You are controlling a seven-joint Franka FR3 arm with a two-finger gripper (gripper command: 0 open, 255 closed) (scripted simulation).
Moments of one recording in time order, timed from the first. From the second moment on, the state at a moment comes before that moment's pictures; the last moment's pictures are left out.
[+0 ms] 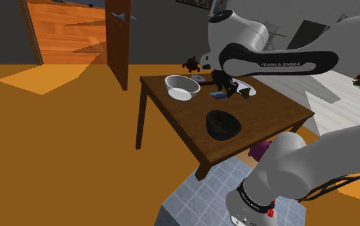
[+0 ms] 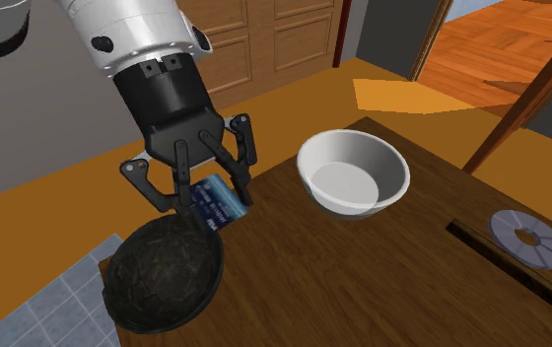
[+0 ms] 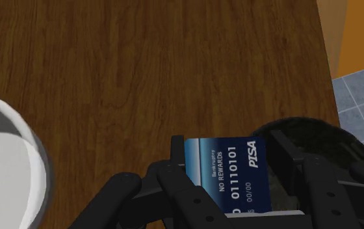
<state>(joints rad) 0.13 -0.59 -0.15 -2.46 -0.65 1.66 -1.16</state>
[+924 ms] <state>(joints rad) 0.15 -0.86 -0.08 -2.71 -0.60 1.59 -1.11</state>
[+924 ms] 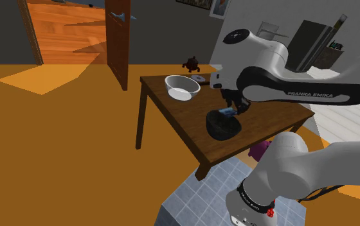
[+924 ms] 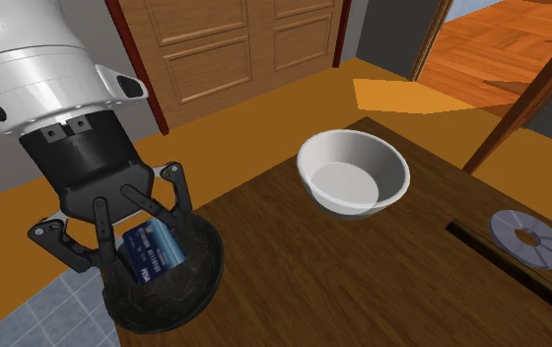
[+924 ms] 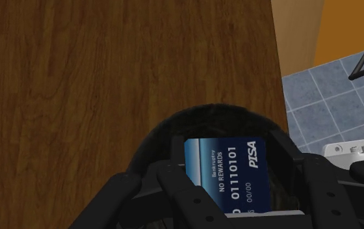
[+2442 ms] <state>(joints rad) 0.15 -0.84 -0.10 -2.79 -0.62 1.69 -1.05</state>
